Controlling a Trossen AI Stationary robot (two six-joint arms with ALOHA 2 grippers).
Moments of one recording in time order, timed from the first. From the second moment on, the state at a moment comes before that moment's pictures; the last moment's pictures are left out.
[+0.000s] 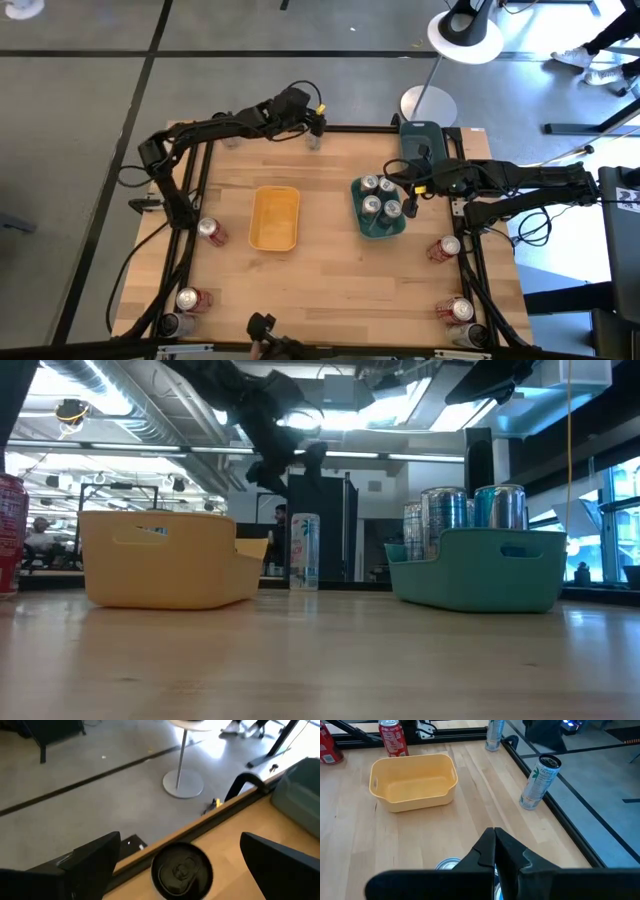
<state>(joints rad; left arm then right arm) 0.55 1.74 1.37 -0.23 -0.37 -0.29 0.06 0.92 0.96 -0.58 0.36 0.10</state>
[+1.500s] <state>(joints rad) 0.56 1.89 1.37 -0.23 -0.35 -0.28 0.06 0.92 0.96 -0.59 0.36 0.10</state>
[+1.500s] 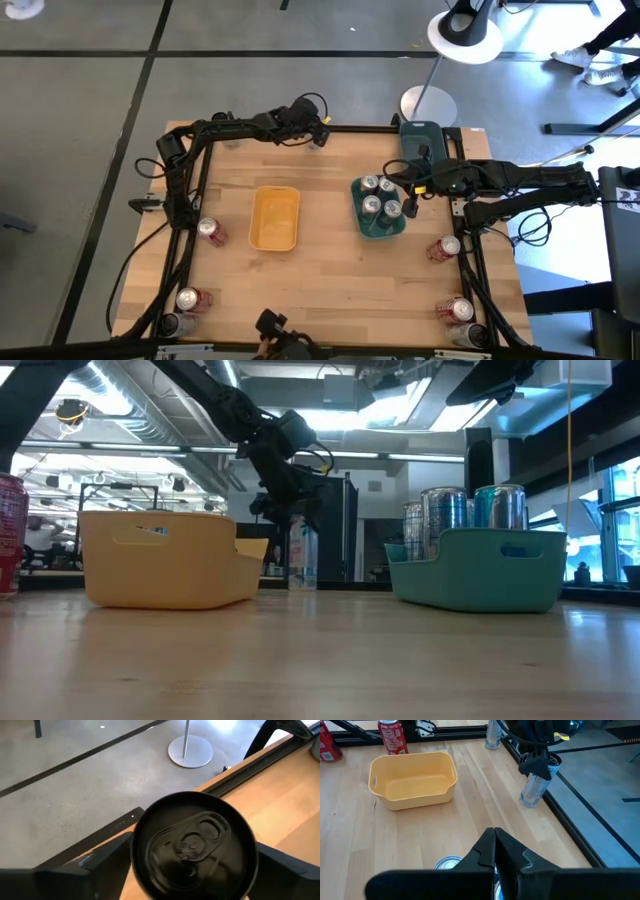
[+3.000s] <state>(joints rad) 0.00 1.26 1.20 -0.79 -0.44 -0.51 0.06 0.93 0.97 -0.60 0.36 0.13</state>
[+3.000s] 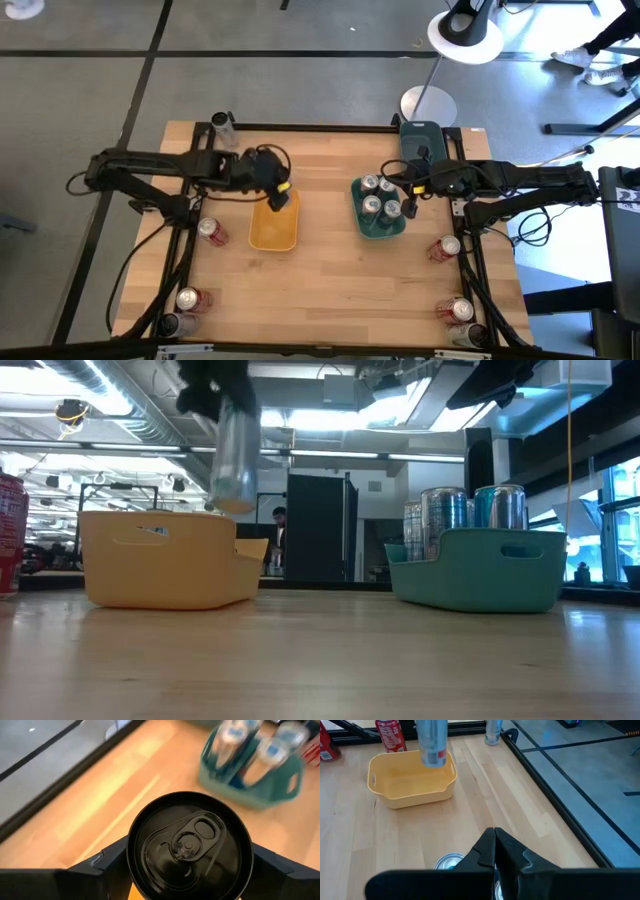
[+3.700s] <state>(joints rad) -0.05 1.27 0.83 -0.45 -0.55 -0.65 0.06 0.98 0.97 -0.58 0.39 0.13</state>
